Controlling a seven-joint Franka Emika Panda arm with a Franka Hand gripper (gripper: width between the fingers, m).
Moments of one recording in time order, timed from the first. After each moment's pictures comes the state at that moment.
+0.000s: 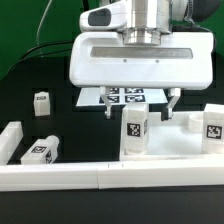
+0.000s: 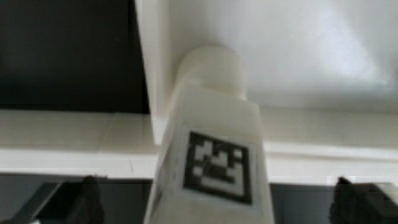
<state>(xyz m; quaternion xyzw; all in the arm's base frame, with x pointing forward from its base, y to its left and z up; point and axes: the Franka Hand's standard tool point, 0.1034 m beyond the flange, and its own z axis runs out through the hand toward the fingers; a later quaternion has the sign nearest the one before) 0.618 0.000 0.074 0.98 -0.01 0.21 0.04</state>
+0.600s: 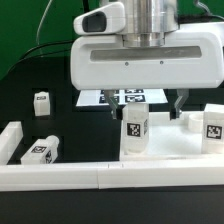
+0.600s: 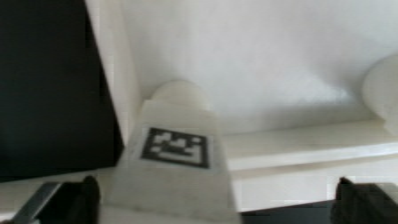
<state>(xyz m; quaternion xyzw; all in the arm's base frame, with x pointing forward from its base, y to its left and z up) 0.625 0.002 0.077 1.00 -0.09 0.02 -0.01</state>
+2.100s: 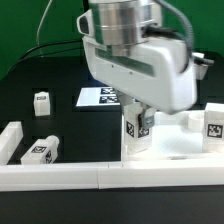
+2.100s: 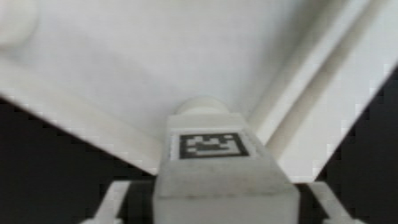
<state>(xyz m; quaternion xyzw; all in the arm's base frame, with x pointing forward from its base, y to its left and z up) 0.632 -0.005 0.076 0.81 -0.58 -0.03 -0.05</state>
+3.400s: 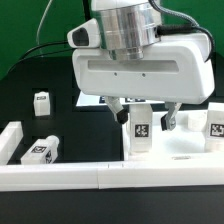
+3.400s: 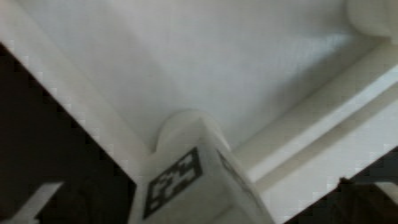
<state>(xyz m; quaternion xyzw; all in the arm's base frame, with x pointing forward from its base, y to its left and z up) 0.627 0.004 0.069 0.96 -0.29 0.00 -0.06</state>
